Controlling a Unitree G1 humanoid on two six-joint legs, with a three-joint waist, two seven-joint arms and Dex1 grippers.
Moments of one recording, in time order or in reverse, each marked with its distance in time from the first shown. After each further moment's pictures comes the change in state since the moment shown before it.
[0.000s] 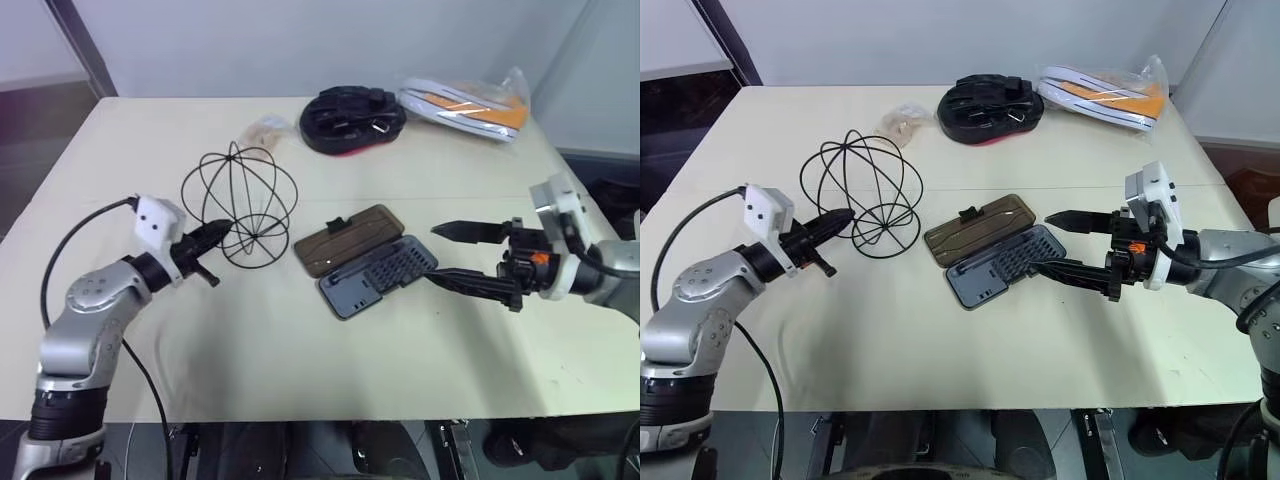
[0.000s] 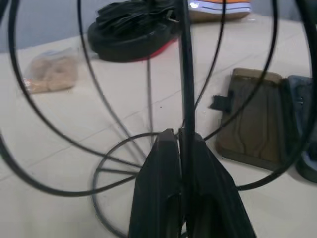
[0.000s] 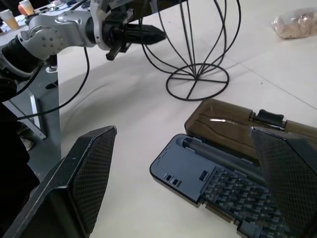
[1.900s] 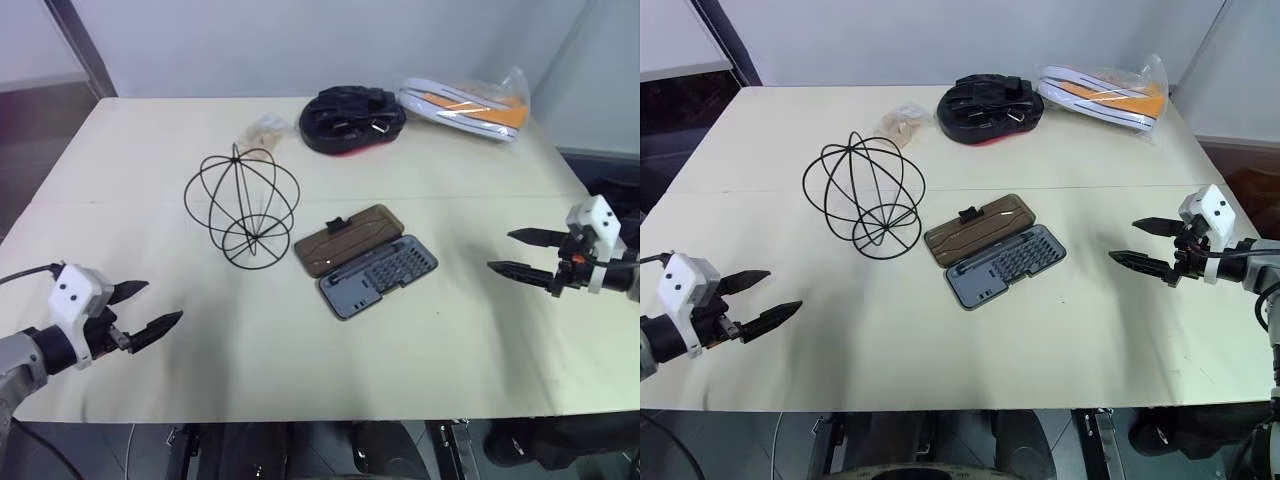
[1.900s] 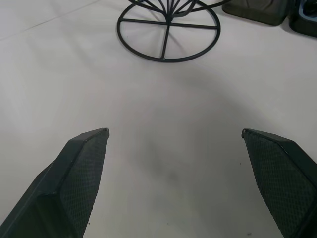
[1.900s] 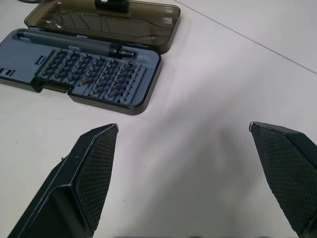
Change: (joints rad) left arm 0.511 0.213 0.310 -0.167 -0.062 0.086 -0.251; right arm -0.058 -0.037 0.078 0.729 -0.531 -0.510 0.225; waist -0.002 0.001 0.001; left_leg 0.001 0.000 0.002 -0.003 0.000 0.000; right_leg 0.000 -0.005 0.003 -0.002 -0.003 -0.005
